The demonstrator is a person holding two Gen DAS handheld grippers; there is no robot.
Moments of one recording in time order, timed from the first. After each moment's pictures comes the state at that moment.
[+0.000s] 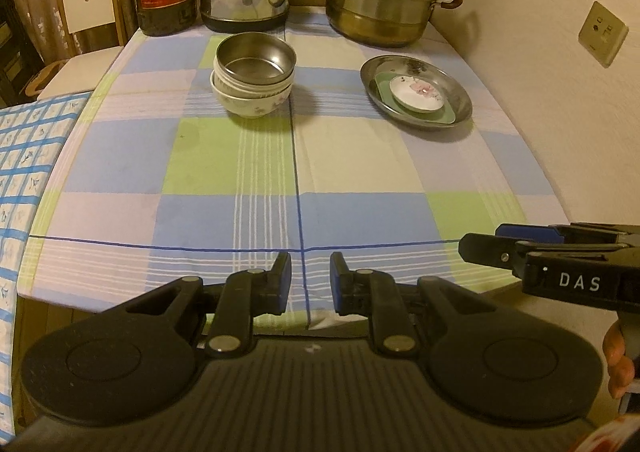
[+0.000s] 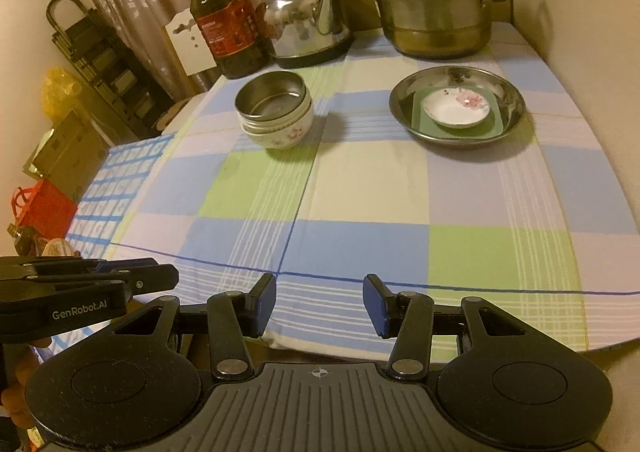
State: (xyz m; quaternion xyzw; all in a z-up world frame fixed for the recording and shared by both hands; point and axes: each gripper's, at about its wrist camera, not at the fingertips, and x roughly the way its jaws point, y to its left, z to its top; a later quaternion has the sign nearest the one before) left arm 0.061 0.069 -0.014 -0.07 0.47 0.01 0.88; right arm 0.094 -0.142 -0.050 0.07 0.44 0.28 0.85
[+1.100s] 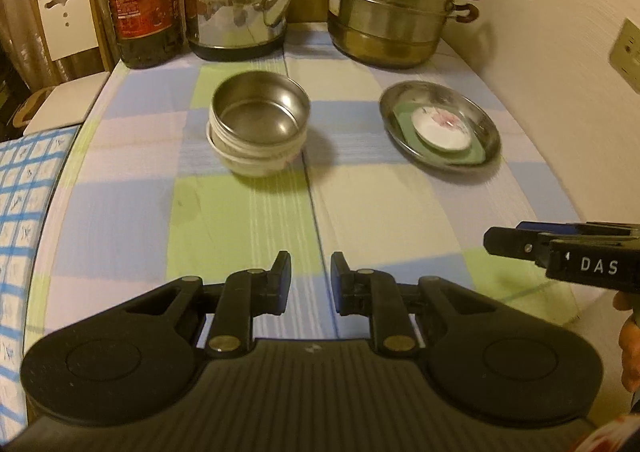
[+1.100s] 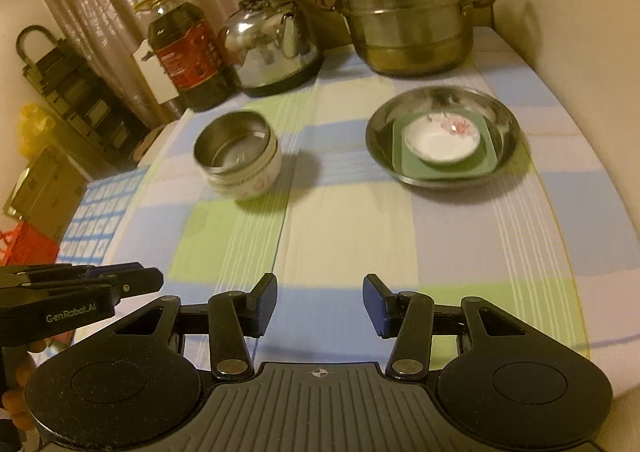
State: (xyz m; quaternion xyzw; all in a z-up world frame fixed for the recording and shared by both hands) left arm 0.163 0.115 -0.023 -0.04 0.46 0.00 0.89; right arm 0.175 -0.125 -0.053 0.10 0.43 0.24 0.86
